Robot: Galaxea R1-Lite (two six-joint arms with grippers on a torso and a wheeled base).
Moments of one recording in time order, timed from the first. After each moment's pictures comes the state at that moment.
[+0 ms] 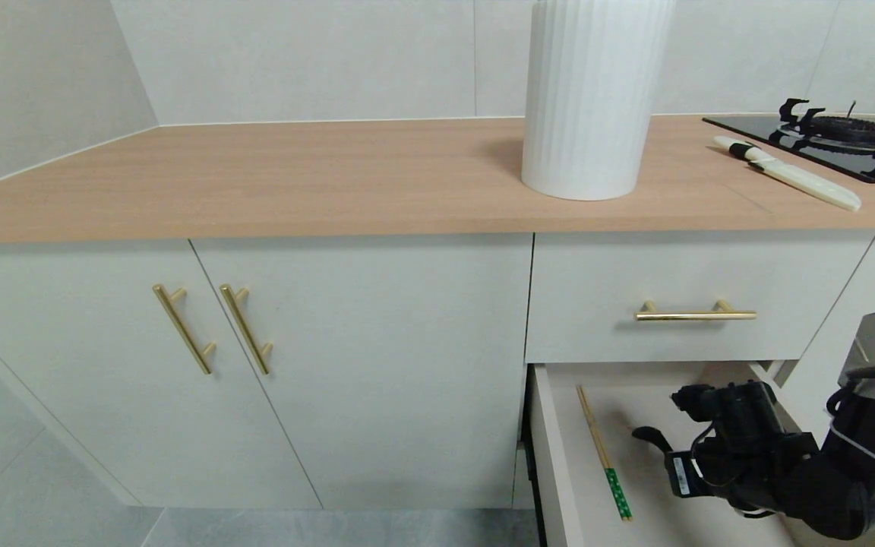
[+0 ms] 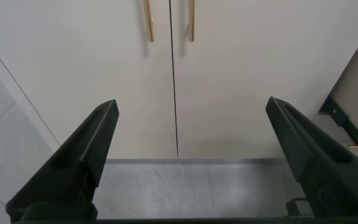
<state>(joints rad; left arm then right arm) 0.00 0.00 0.00 0.00 0.00 0.01 0.24 2.17 -0.48 -0.83 -0.11 0.11</state>
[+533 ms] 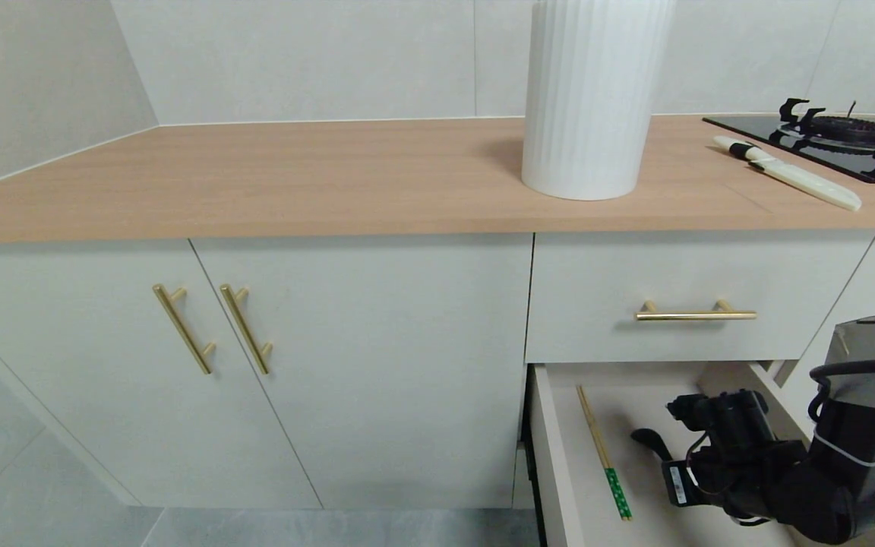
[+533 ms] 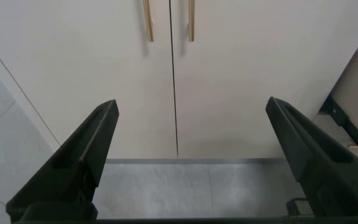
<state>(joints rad) 0.00 0.00 0.00 0.00 0.00 0.01 0.24 2.23 -0.48 -0.86 -0.11 0.12</state>
